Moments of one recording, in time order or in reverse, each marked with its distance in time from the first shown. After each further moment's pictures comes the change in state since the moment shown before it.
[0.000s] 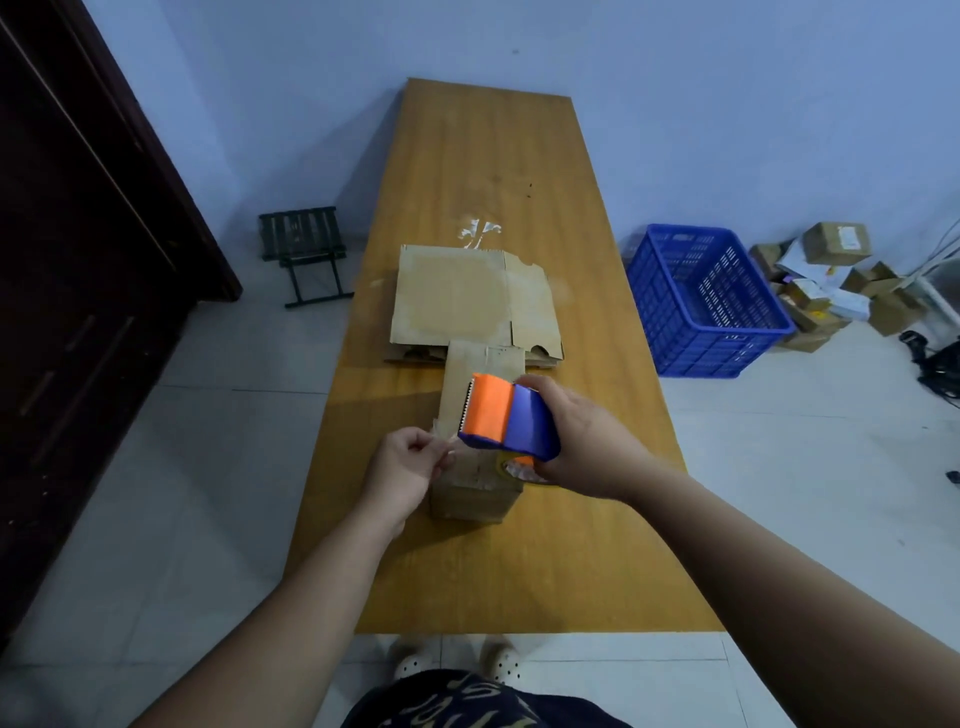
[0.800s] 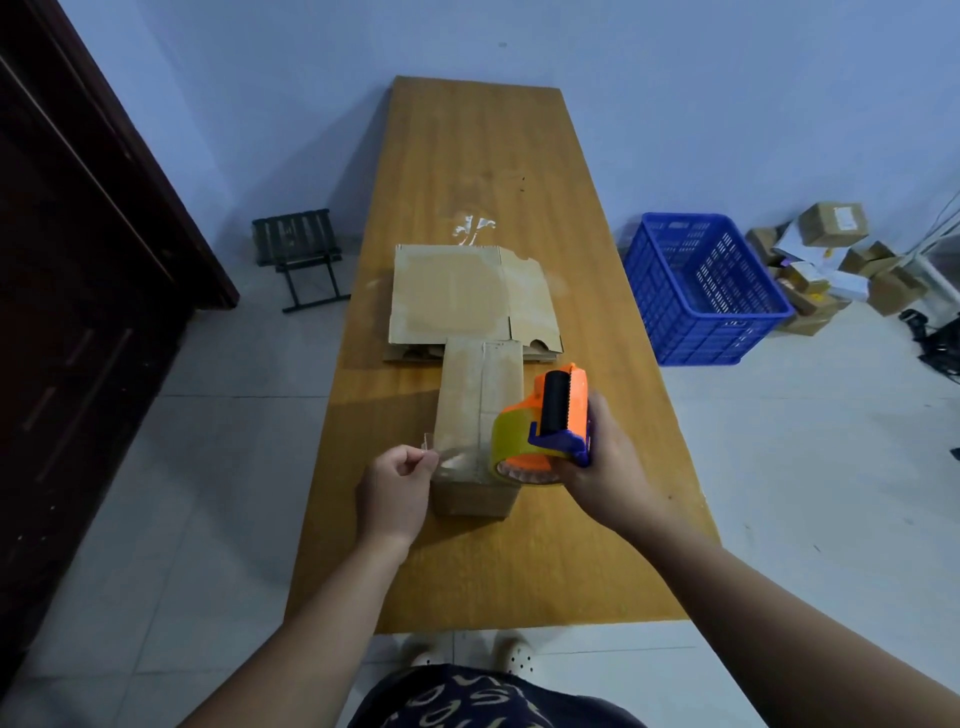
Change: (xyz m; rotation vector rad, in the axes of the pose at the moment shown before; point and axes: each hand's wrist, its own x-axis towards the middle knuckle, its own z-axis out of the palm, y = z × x) left_hand -0.011 -0.022 -0.001 0.134 0.198 0.127; right_hand -0.029 0.006 0.035 0.564 0.342 0.187
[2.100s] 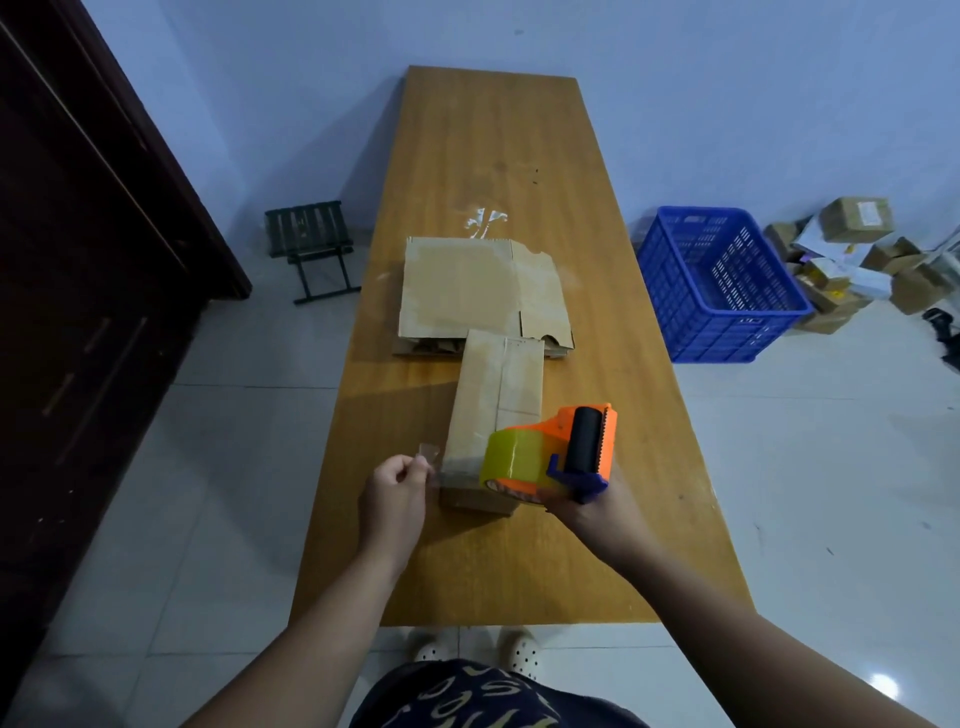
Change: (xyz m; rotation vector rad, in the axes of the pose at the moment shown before) left_hand -0.002 -0.020 -0.001 -0.070 -0.001 -0.113; right_hand -0.019 0.038 0.026 0.164 -0.049 0.058
